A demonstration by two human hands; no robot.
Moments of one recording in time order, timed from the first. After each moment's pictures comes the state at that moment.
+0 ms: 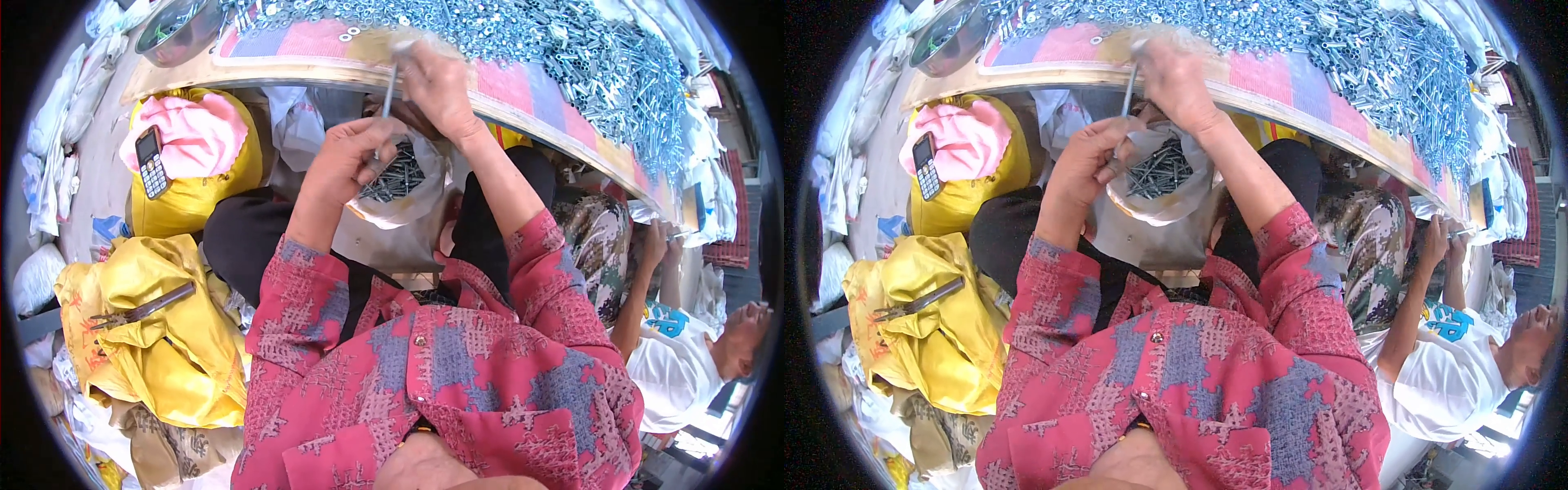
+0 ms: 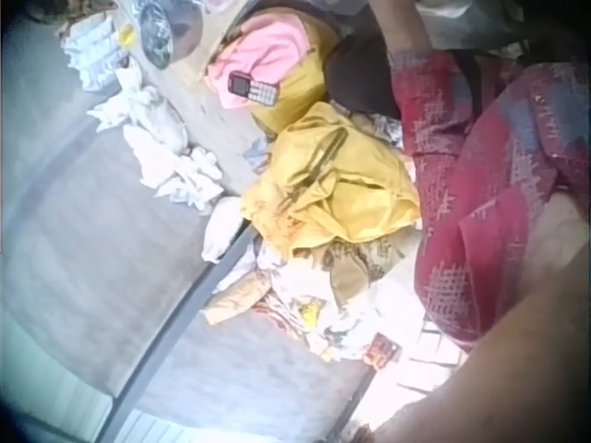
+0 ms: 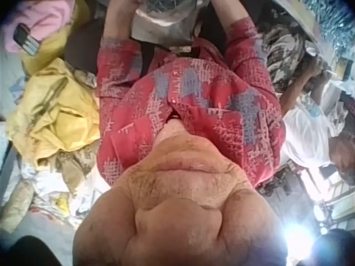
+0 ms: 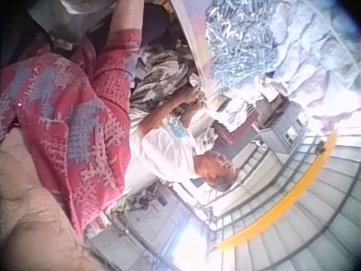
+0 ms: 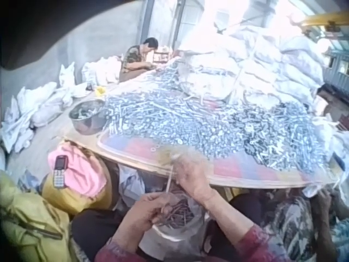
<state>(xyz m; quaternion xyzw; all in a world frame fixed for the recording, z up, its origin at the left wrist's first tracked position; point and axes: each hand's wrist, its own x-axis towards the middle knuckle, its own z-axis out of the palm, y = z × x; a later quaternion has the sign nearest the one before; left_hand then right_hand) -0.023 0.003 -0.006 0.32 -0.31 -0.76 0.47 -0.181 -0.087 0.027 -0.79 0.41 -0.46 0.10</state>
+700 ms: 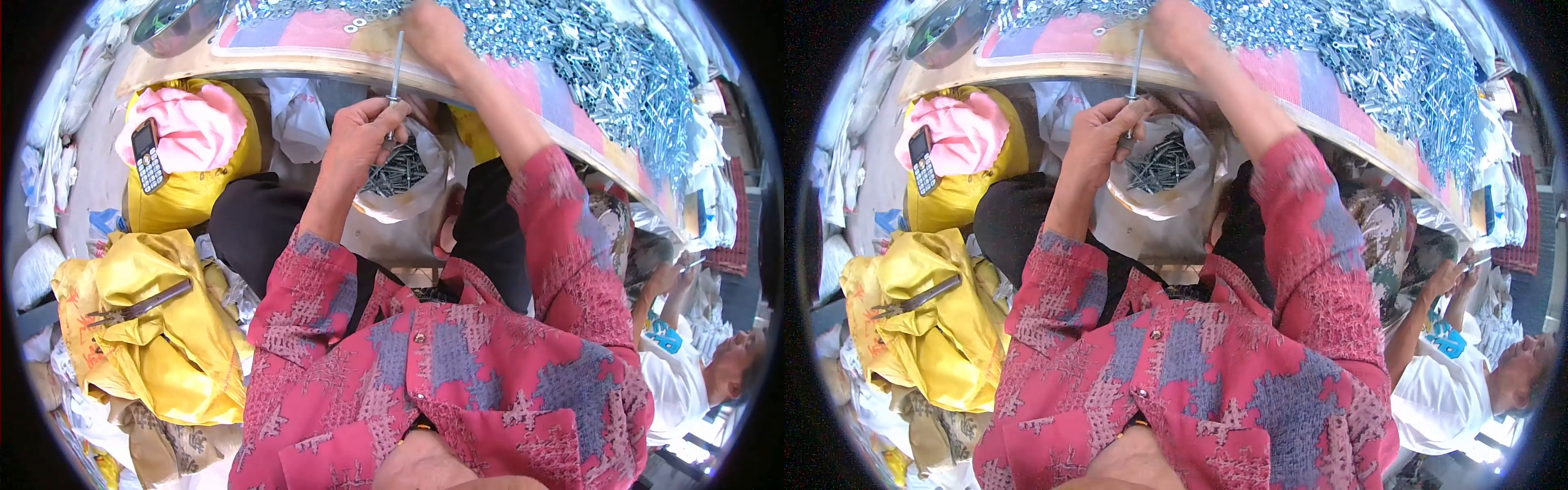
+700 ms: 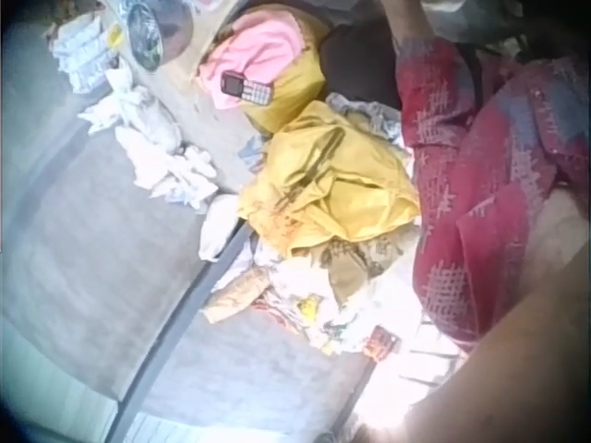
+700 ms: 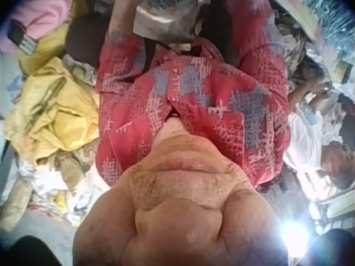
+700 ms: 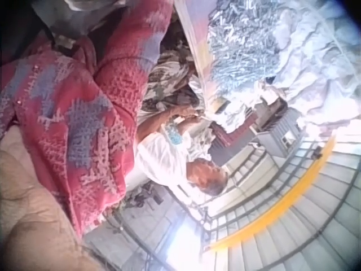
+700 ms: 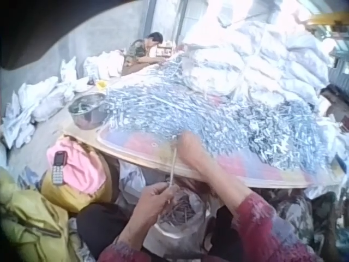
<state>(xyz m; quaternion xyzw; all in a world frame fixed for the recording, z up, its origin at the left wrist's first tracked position) -0.040 -0.009 -0.005 0.43 -0.38 -0.65 0.50 -0.178 -0.205 -0.006 -0.85 0.47 -0.23 -0.06</state>
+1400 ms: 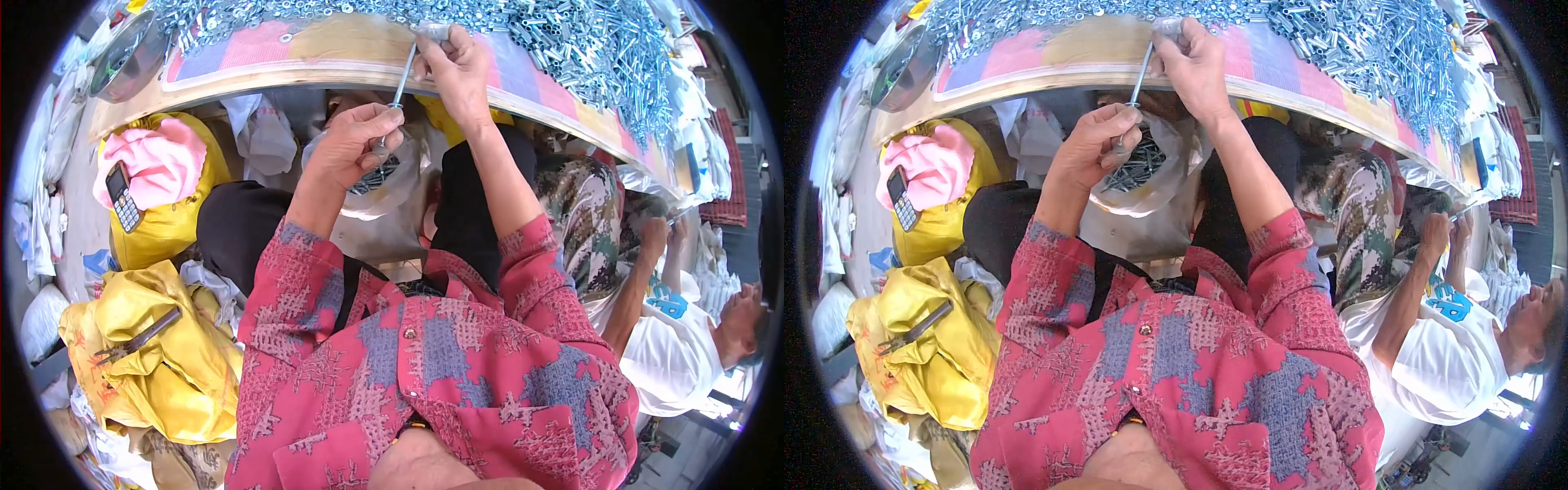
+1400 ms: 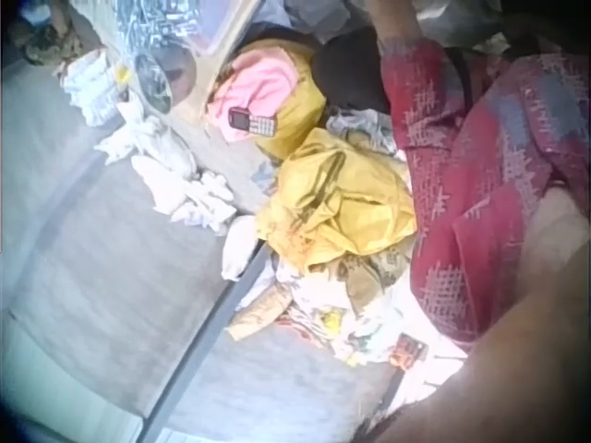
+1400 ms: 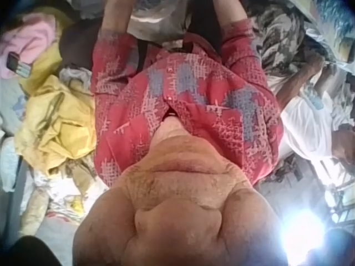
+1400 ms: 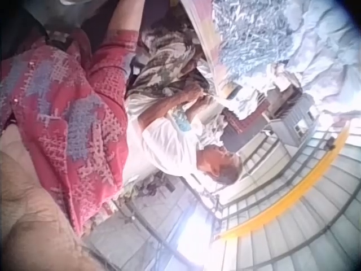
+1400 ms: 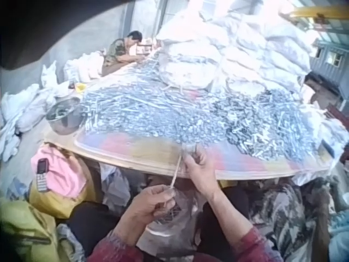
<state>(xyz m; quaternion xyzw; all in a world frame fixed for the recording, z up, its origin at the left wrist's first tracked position) -0.080 -0.025 -0.015 0.27 -0.31 -0.82 0.39 -0.252 -0.089 0.027 -0.62 0.42 -0.56 0.35</state>
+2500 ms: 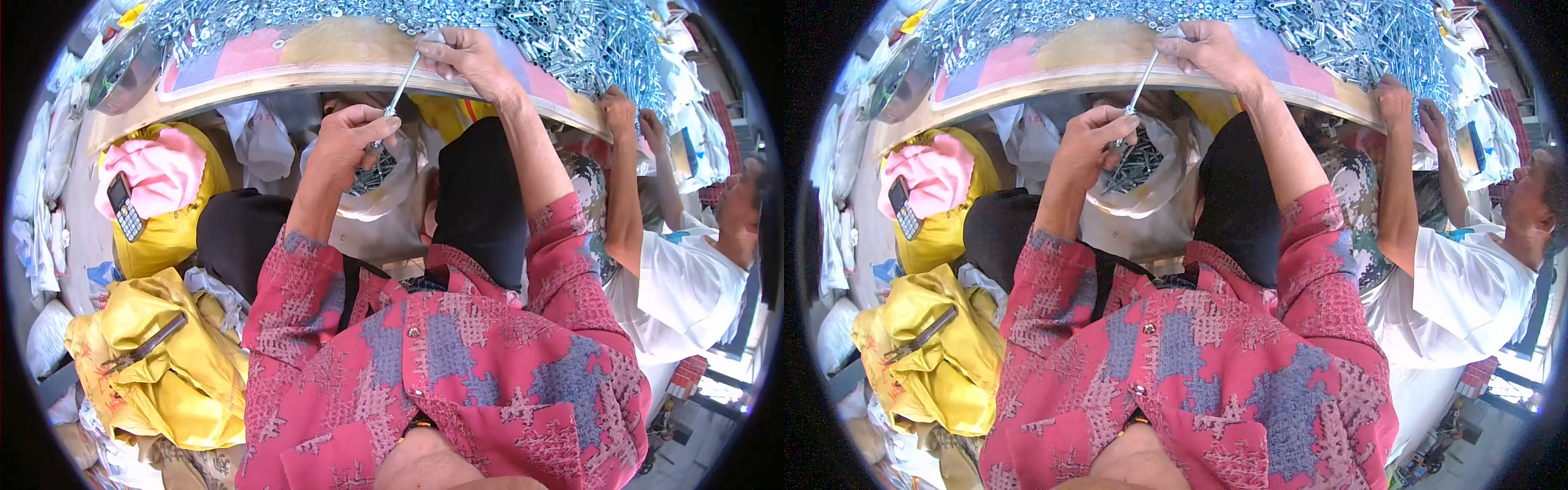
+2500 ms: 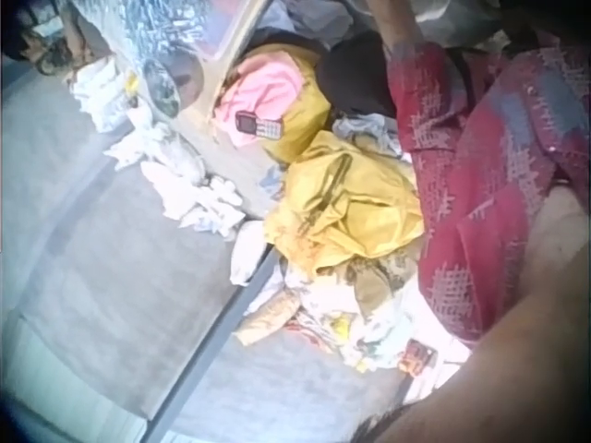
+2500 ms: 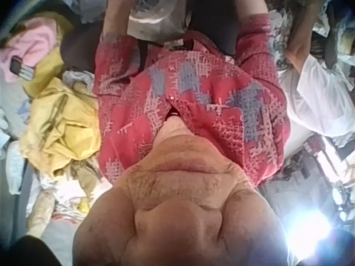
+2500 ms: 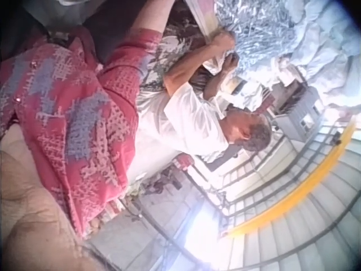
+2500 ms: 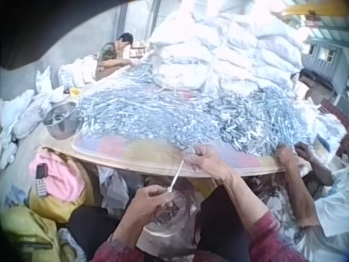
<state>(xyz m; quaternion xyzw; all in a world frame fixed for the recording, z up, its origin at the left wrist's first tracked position) -0.084 -0.018 -0.007 0.40 -0.39 -0.72 0.42 -0.308 -0.108 0.046 -0.70 0.48 -0.33 0.41</state>
